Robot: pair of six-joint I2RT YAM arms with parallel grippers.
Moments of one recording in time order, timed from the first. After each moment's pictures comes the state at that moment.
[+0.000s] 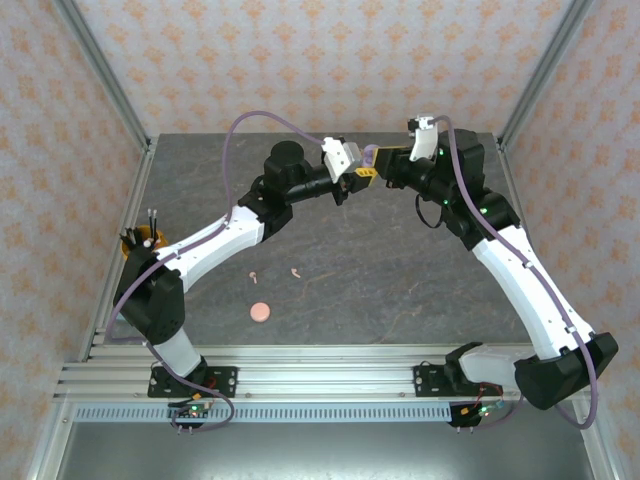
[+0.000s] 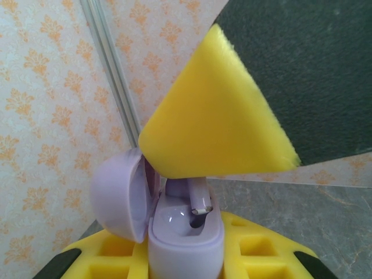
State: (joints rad) left arm -0.60 1.67 1.36 0.32 0.52 0.21; right arm 0.41 1.23 1.38 -0.43 -0.23 0.33
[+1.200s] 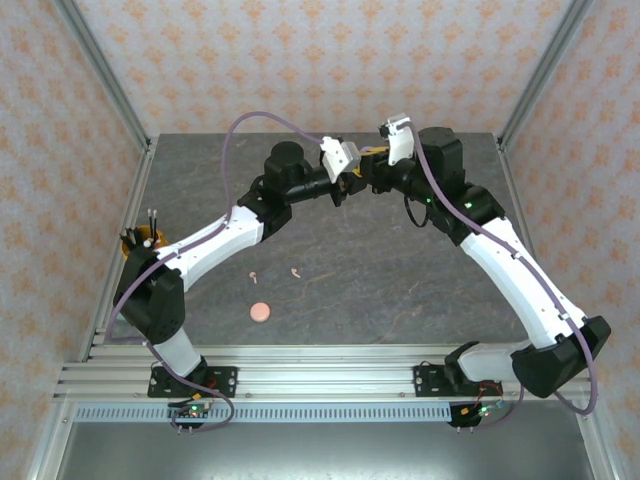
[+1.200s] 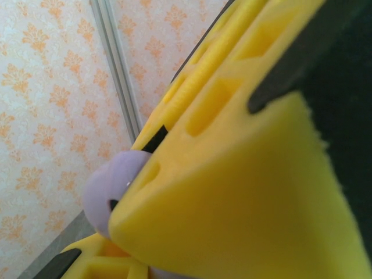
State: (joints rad) left arm -0.59 1.67 1.35 0.29 0.52 0.16; right arm 0.51 1.30 1.44 -0.48 -0.17 0.12
